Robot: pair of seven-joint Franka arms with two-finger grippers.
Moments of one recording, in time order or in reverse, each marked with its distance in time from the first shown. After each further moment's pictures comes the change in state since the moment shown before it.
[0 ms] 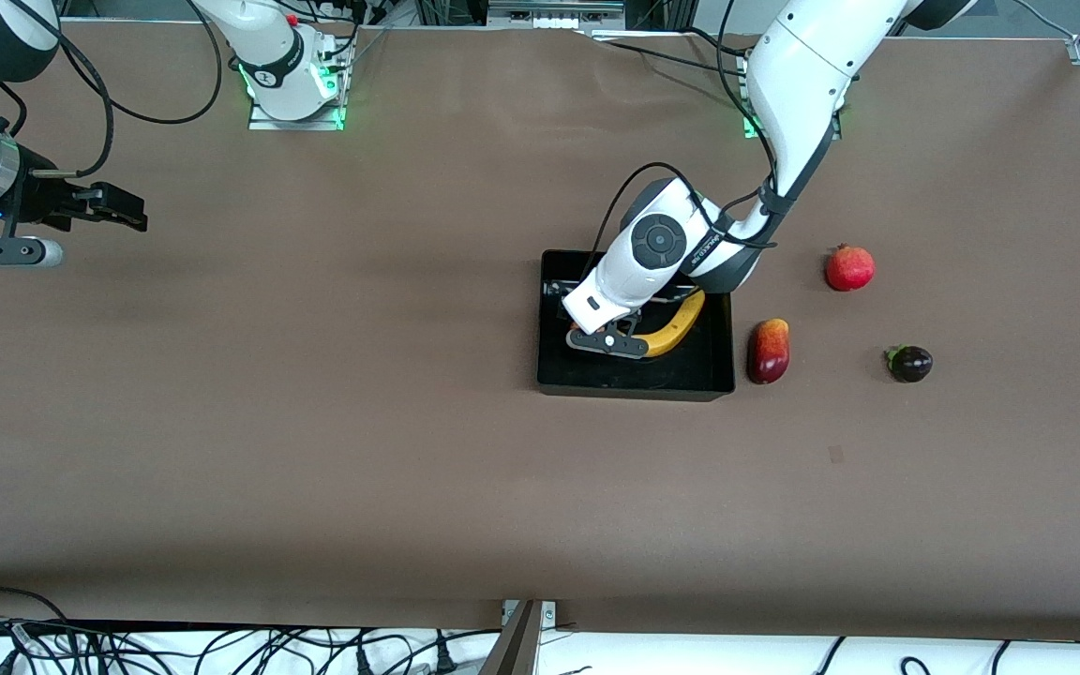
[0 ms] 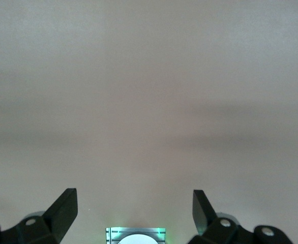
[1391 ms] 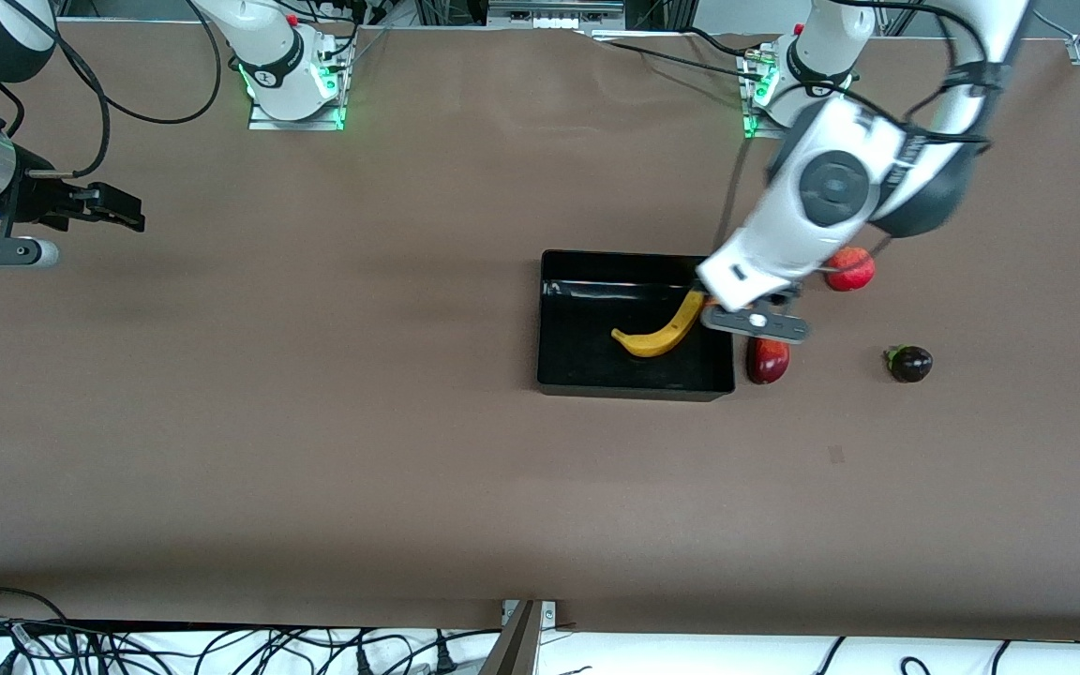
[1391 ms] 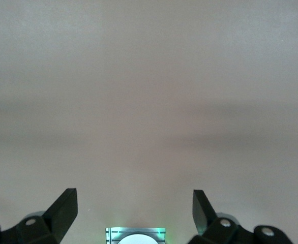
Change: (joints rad) left arm 0.448 -0.442 -0.120 -0.119 0.064 -0.522 0.350; right arm 0.000 0.000 -0.006 0.000 0.000 0.000 0.000
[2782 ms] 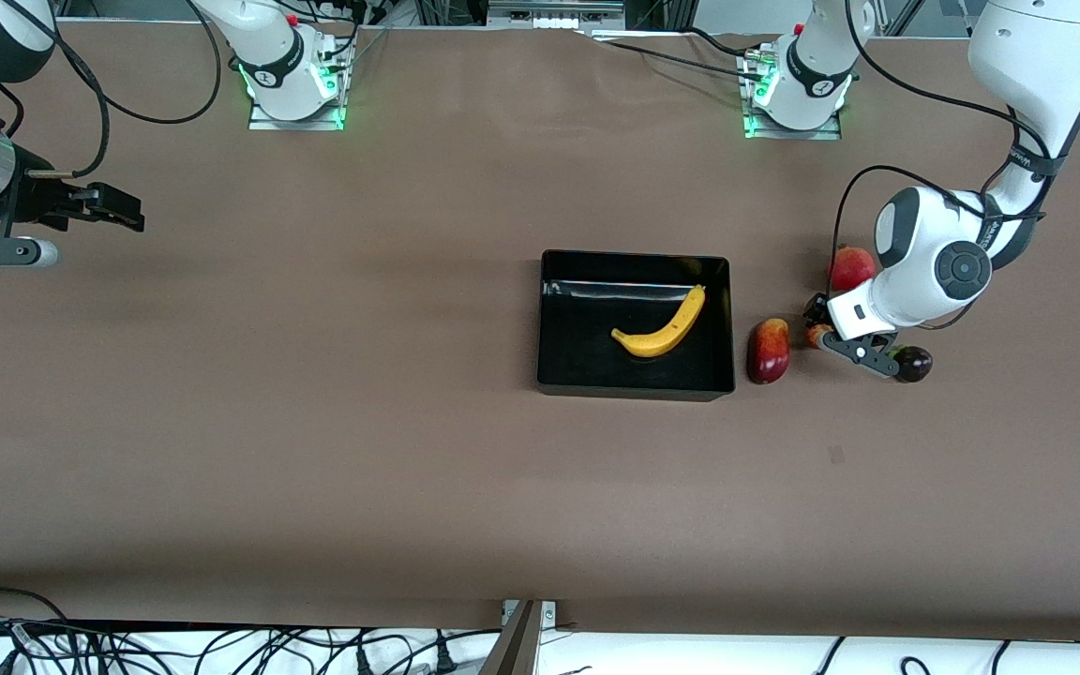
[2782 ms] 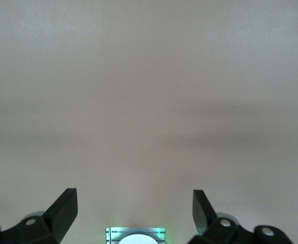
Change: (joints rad) left arm 0.188 0.166 0.170 -0.296 0.046 0.466 0.511; right arm 0.000 0.000 -0.001 0.000 0.000 0.000 0.000
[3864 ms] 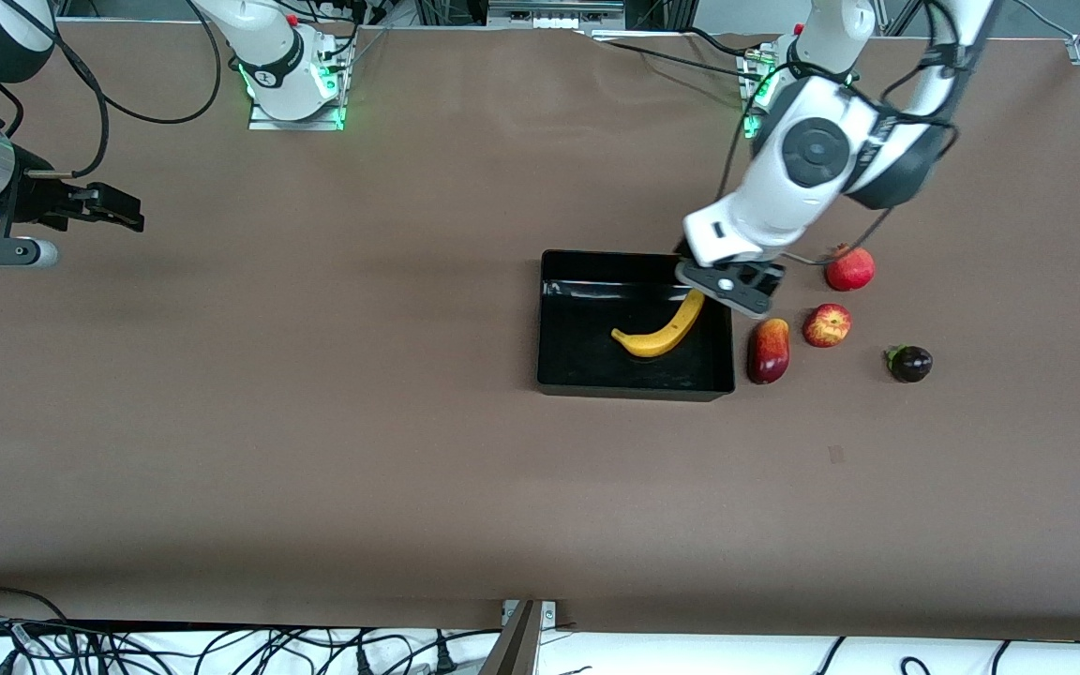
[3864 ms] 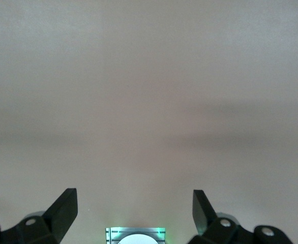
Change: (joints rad) left arm -0.283 -0.210 -0.210 0.139 -0.091 -0.231 -0.352; right arm 0.000 0.000 0.000 0.000 0.000 0.000 0.000
